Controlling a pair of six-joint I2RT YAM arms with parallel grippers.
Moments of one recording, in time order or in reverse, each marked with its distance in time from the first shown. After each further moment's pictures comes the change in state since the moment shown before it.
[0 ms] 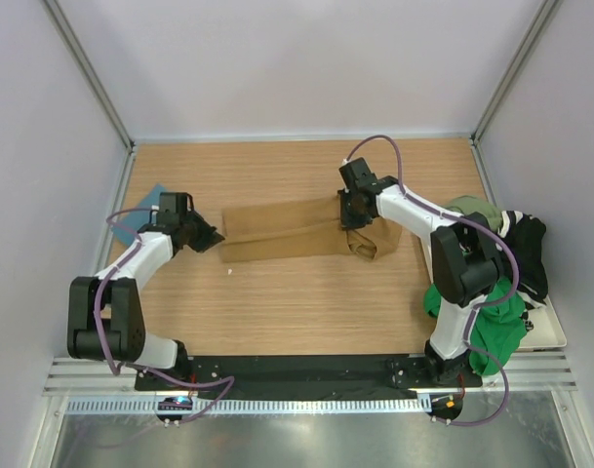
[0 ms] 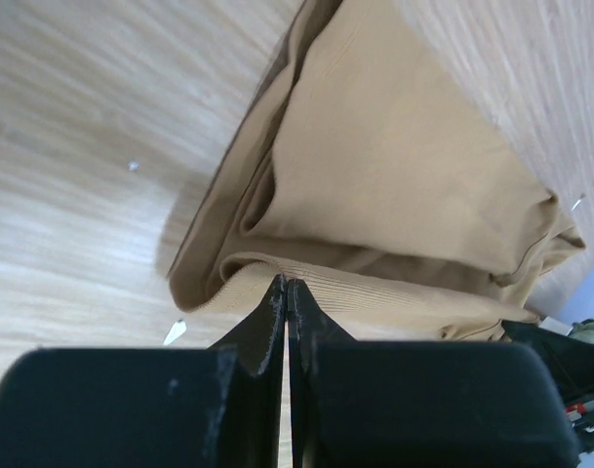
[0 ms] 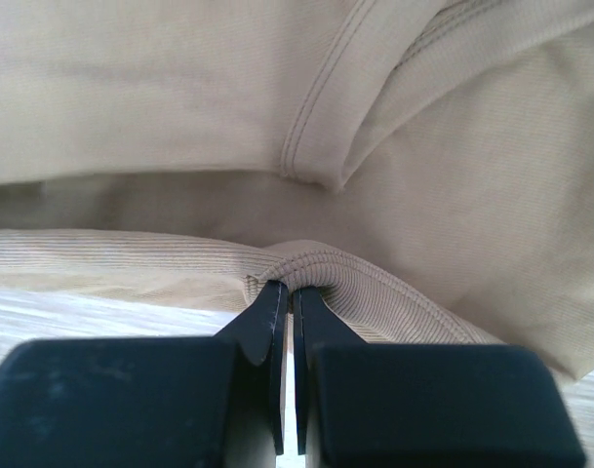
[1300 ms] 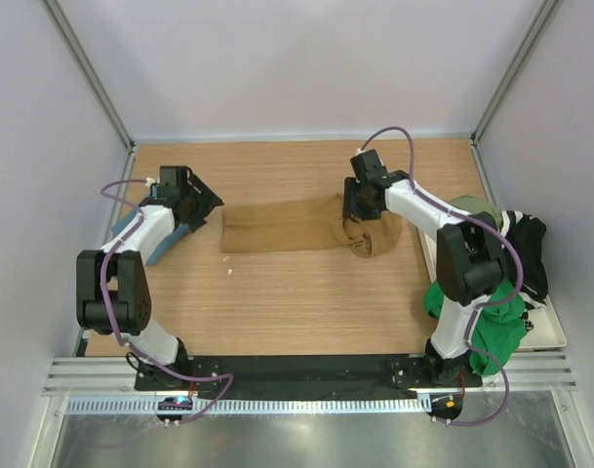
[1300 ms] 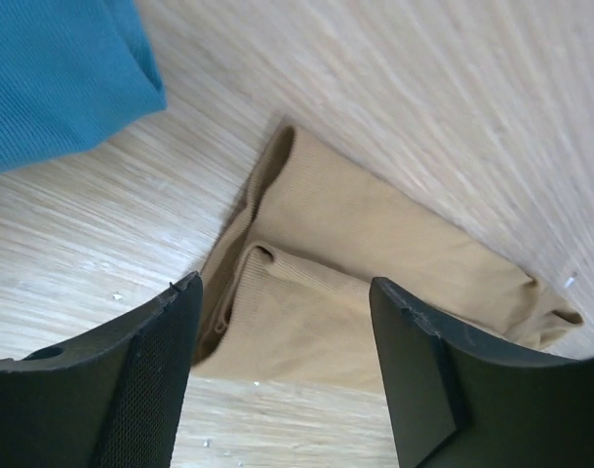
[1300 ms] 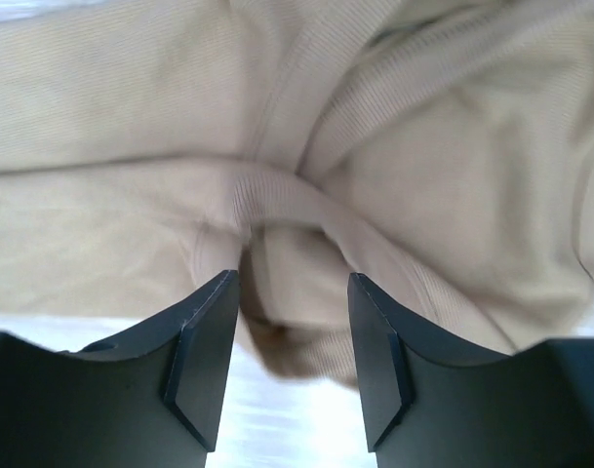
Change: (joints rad) left arm 0.008 0.214 0.267 -0.018 -0.128 0.049; right arm -0.063 0.038 0.061 0.016 0.031 0.025
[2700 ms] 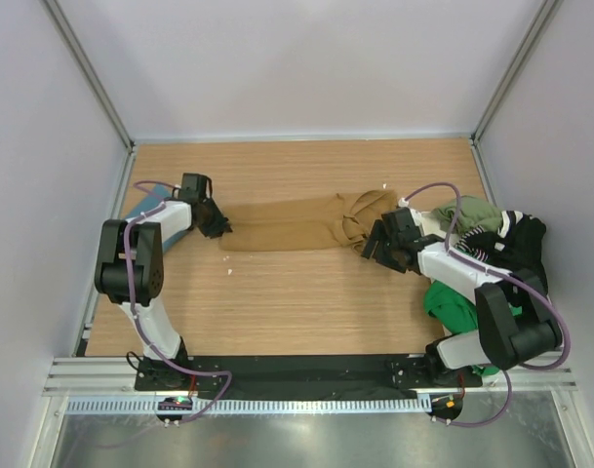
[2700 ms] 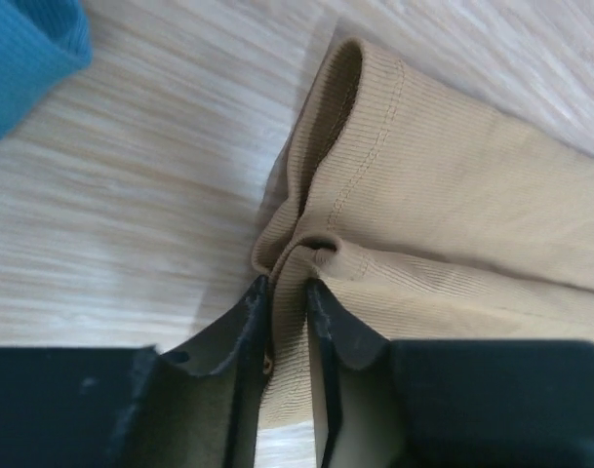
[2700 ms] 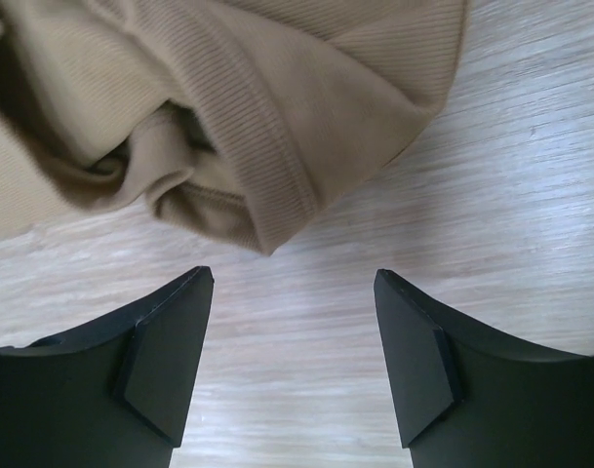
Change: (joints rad) left arm -0.054 0.190 0.014 0.003 0.061 0.172; right arm -0.046 -0.504 -0.722 0.295 0.017 0.280
